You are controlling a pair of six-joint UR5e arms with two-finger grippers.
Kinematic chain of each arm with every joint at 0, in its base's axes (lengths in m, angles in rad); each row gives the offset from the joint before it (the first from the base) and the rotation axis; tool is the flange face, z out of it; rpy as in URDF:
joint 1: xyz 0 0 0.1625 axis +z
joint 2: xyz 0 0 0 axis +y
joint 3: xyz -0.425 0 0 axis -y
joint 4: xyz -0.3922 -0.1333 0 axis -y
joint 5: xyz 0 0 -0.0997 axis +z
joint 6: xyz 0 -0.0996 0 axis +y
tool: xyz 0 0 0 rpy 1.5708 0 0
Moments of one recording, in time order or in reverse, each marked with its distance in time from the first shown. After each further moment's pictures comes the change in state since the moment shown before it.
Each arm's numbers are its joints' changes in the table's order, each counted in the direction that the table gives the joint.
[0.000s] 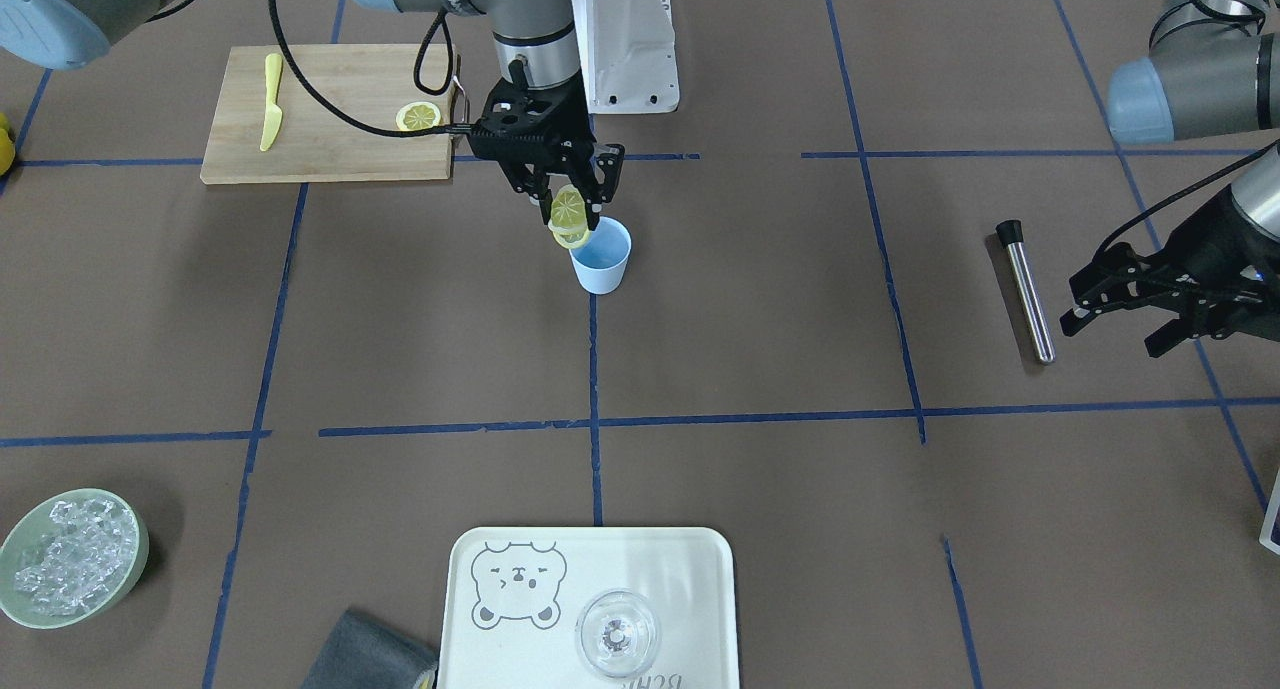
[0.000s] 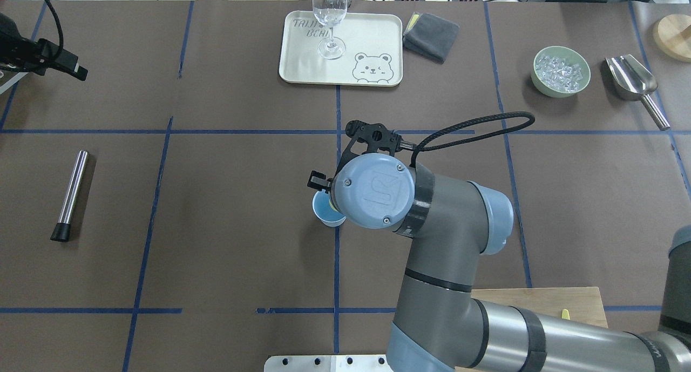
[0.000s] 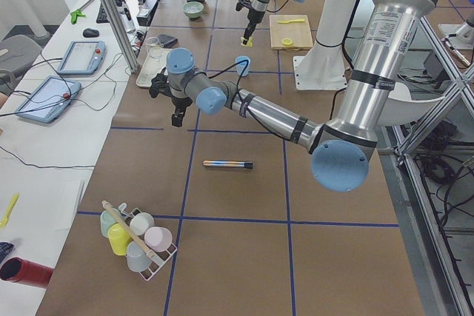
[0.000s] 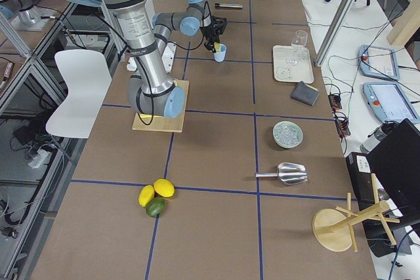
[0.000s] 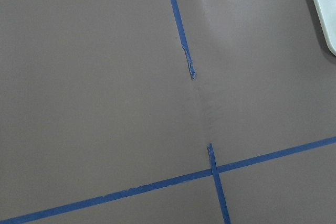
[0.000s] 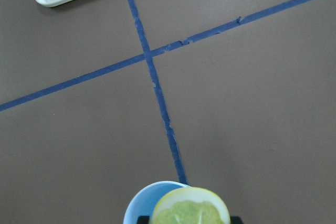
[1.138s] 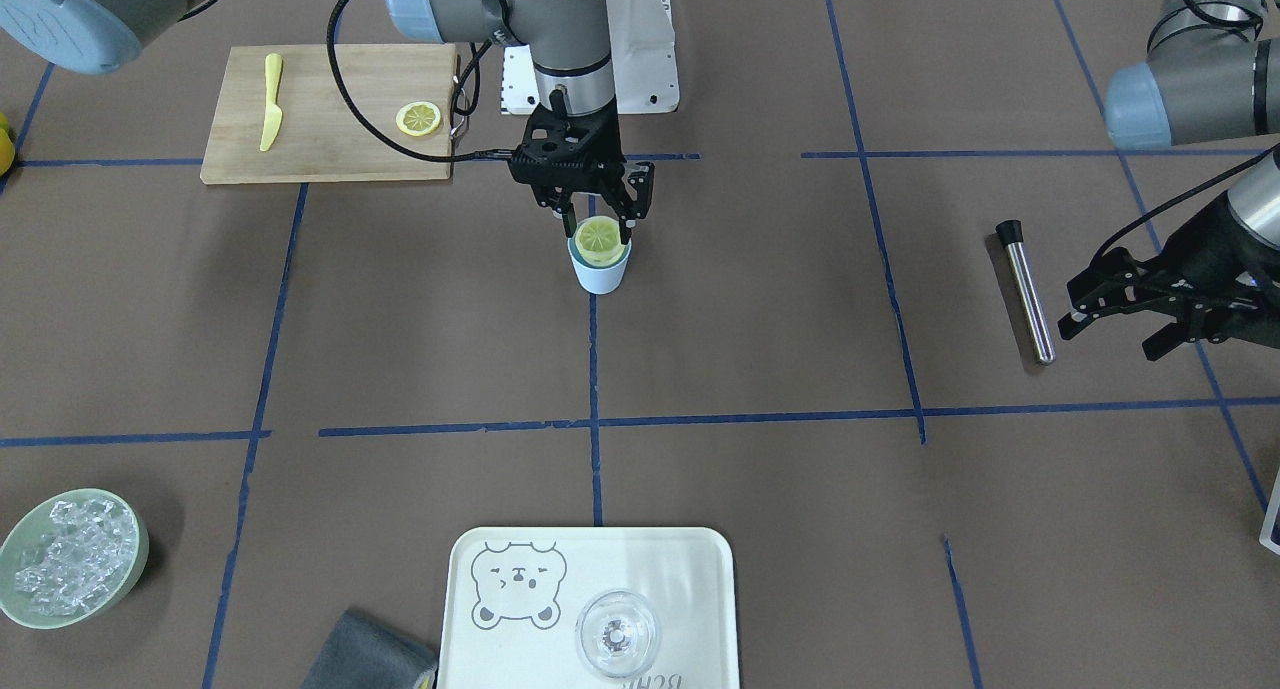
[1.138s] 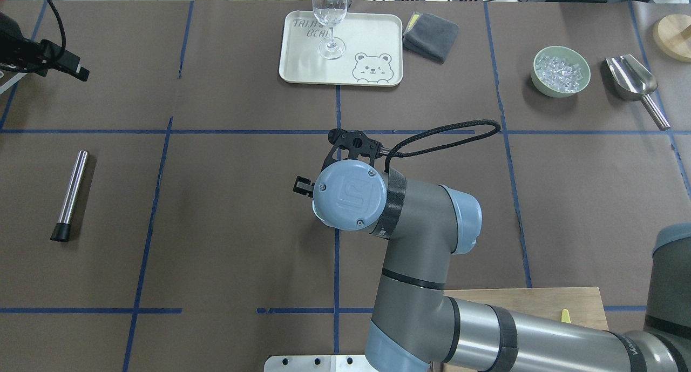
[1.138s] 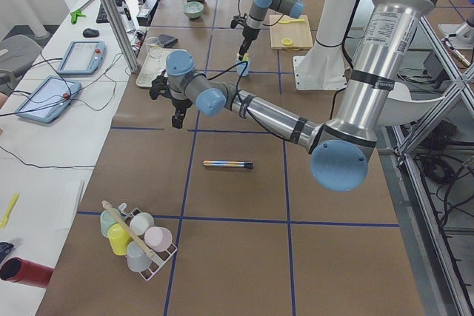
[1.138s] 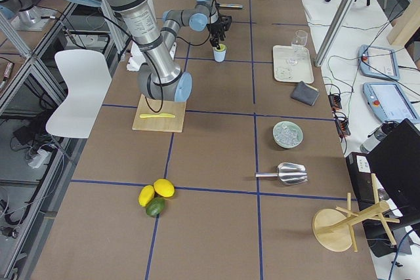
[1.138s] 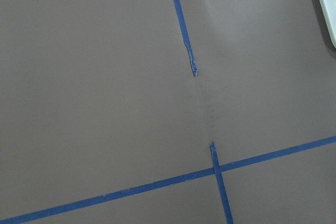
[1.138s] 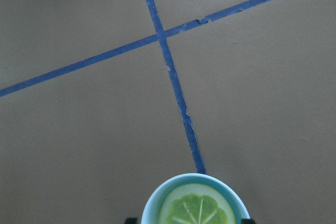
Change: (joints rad) left arm 0.003 0.005 0.013 -0.002 0.000 -0.002; right arm -0.013 -0.032 -0.084 0.048 -0.002 -0.003
